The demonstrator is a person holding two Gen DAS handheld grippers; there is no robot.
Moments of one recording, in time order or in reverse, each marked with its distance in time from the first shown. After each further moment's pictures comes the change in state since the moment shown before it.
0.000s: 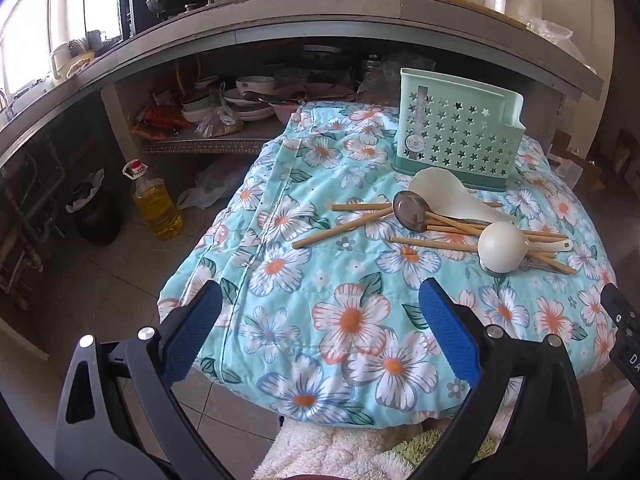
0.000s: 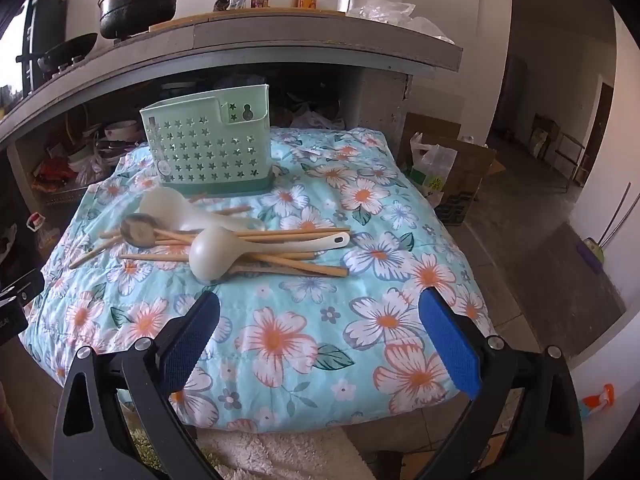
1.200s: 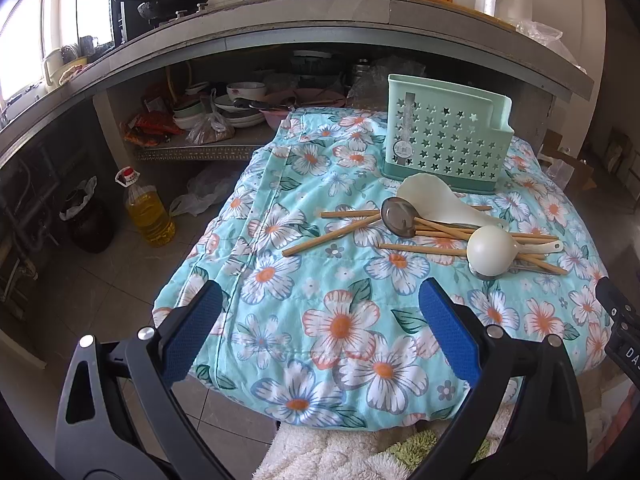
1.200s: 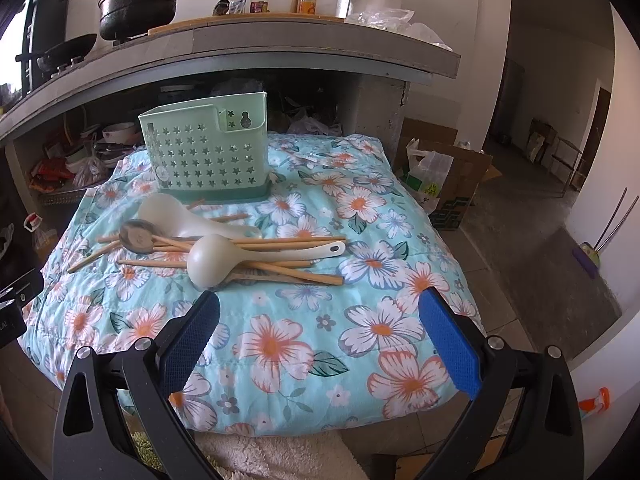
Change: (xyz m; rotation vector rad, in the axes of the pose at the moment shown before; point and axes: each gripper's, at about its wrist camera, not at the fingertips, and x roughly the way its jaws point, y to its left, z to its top) left arm -0.003 -0.005 0.007 0.023 -0.015 -0.026; right arm -0.004 0.000 0.004 -0.005 -0.013 -0.013
